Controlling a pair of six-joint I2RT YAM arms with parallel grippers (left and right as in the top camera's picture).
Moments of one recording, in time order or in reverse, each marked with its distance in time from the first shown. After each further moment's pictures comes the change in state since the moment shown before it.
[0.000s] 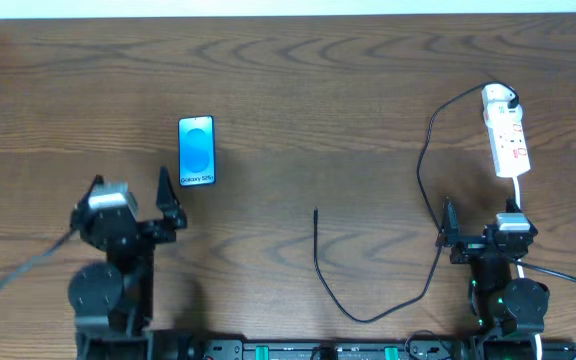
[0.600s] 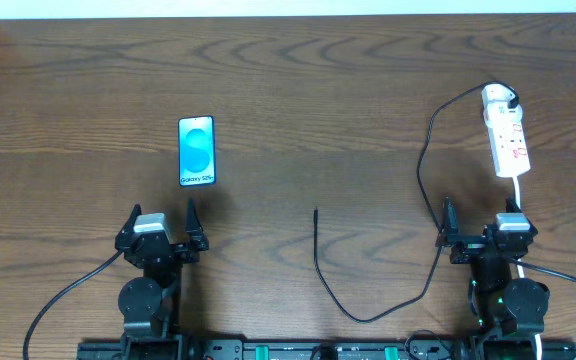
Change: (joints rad) left arm 0.000 -0.363 -0.531 0.127 0.022 -0.005; right arm 0.000 0.000 0.000 0.000 0.000 0.000
